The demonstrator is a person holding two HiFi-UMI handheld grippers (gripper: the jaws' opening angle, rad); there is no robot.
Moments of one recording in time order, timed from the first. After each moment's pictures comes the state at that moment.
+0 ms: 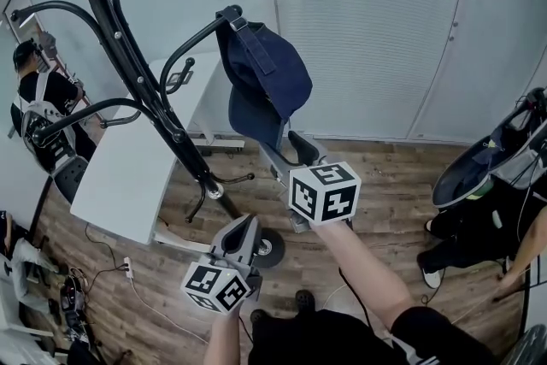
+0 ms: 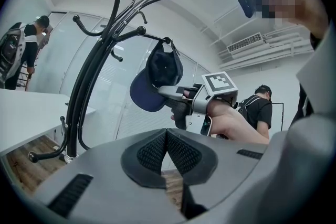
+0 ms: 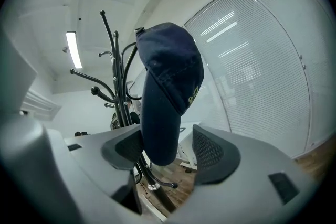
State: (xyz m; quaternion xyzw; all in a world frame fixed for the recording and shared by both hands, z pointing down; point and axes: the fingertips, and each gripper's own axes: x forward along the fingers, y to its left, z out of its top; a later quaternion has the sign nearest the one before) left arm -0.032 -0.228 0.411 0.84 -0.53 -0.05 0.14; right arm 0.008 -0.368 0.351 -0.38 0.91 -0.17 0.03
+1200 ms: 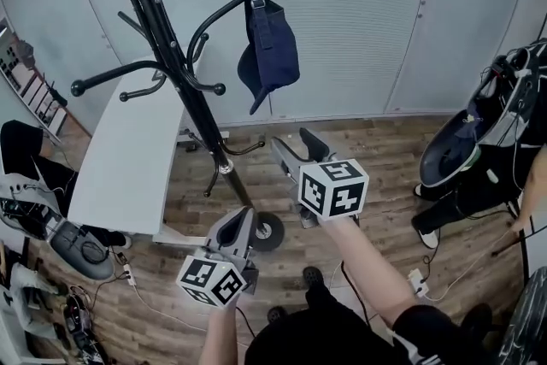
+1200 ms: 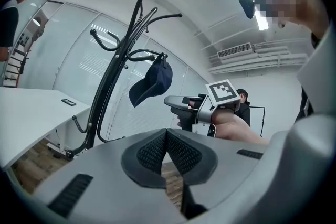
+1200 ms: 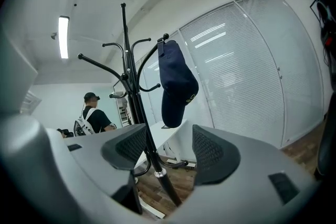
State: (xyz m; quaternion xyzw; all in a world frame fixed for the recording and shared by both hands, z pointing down) left arm -0.084 -0.155 0.405 0.87 -0.46 -0.05 0.15; right arm 0.006 -0.286 0.362 -0.48 0.86 -0.17 0.02
